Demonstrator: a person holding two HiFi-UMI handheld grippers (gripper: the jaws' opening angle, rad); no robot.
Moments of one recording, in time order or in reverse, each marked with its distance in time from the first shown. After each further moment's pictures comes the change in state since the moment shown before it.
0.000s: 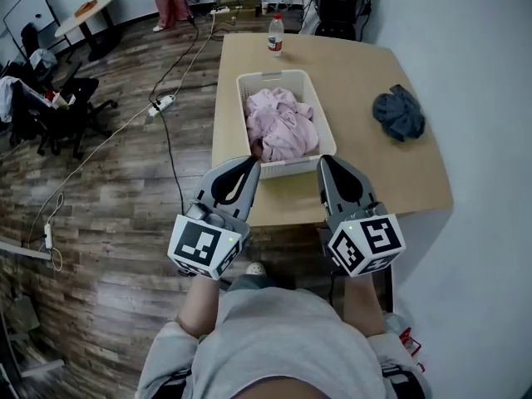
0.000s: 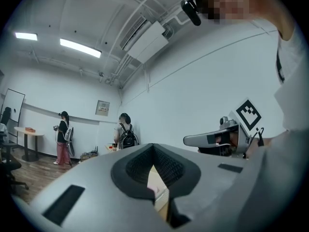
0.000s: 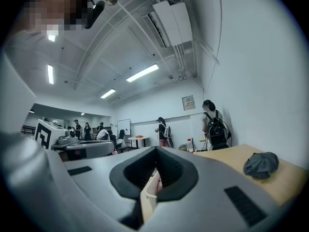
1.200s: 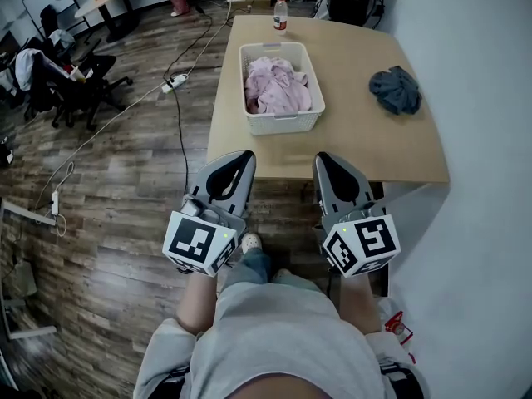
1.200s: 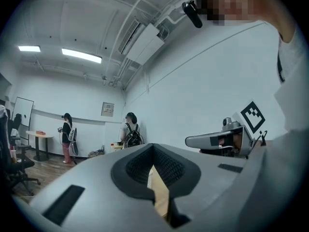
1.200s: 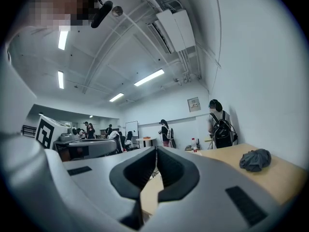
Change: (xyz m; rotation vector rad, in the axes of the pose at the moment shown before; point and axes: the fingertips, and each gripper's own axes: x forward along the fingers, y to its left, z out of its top) left arm -0.079 -0.121 0.012 0.015 0.021 0.089; right arm -0.138 0.029 -0.010 -0.003 -0.020 0.084
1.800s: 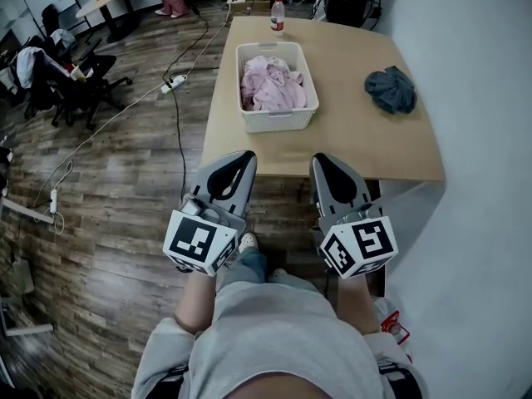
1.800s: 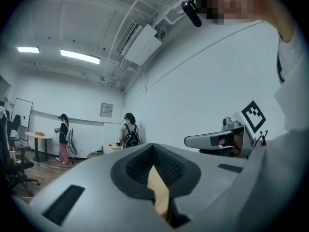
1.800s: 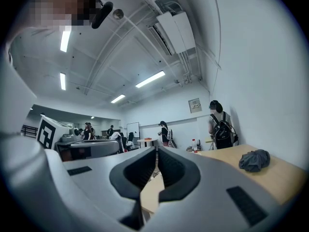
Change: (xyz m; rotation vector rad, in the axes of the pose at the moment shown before) left arm -0.002 -0.025 -0.001 0.008 -0.001 -0.006; right arm -0.022 -0.001 -0.001 0.002 -0.009 0.016
